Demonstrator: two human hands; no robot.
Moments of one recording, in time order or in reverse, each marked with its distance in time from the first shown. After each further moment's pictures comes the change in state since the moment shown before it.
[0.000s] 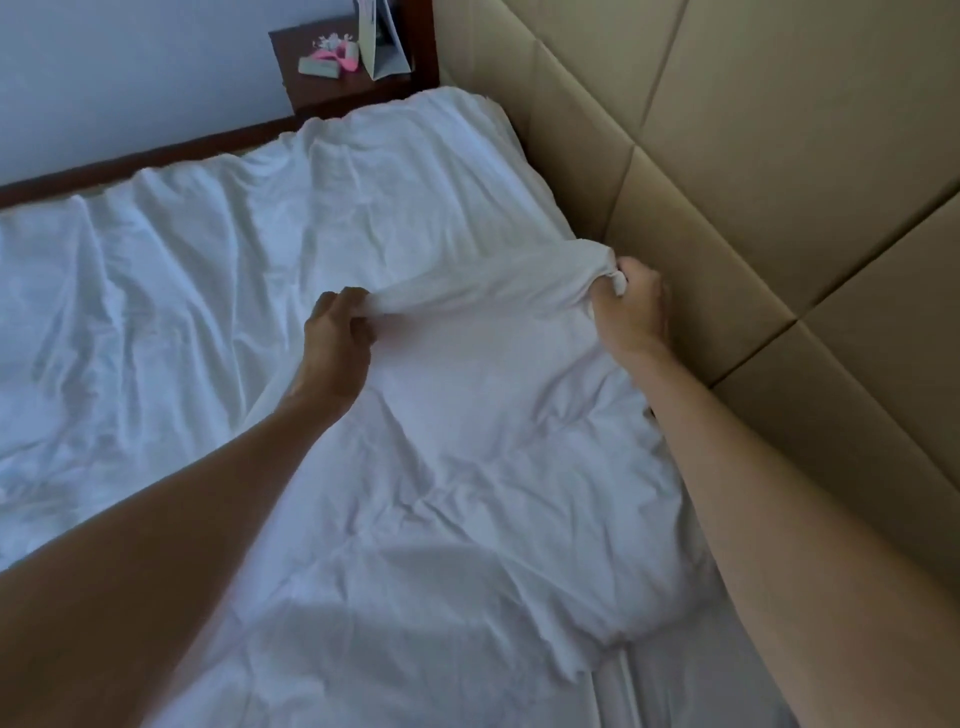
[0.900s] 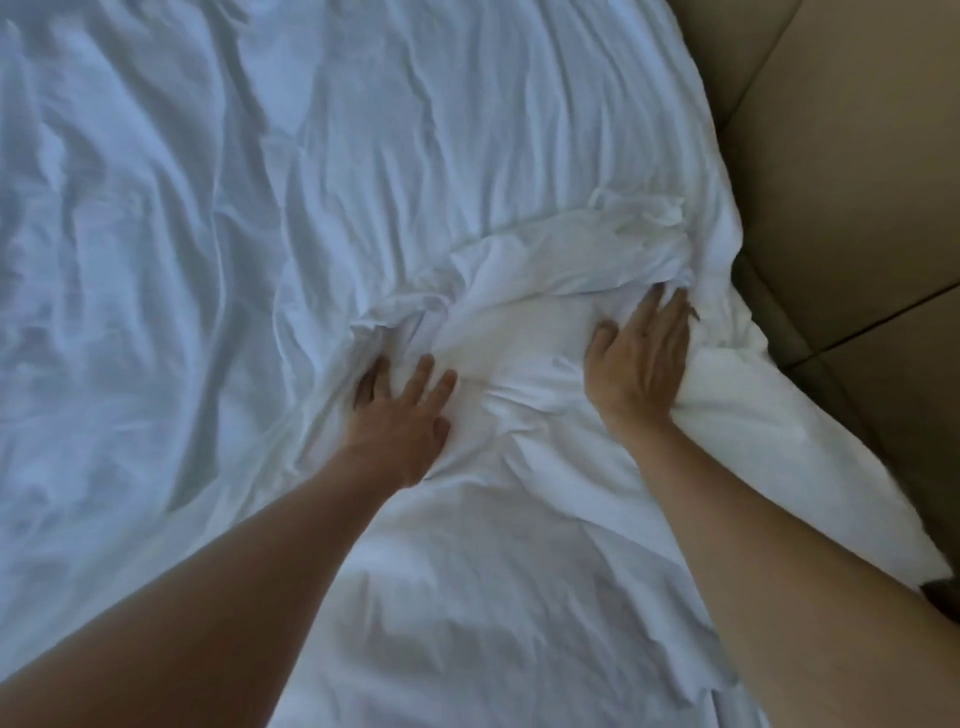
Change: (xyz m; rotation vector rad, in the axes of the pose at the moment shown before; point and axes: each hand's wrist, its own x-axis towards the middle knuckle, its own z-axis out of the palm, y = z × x) left_hand -0.120 -0.169 0.116 0.802 -0.734 0.085; right_hand -0.109 0.155 0.193 -0.564 0.056 -0.023
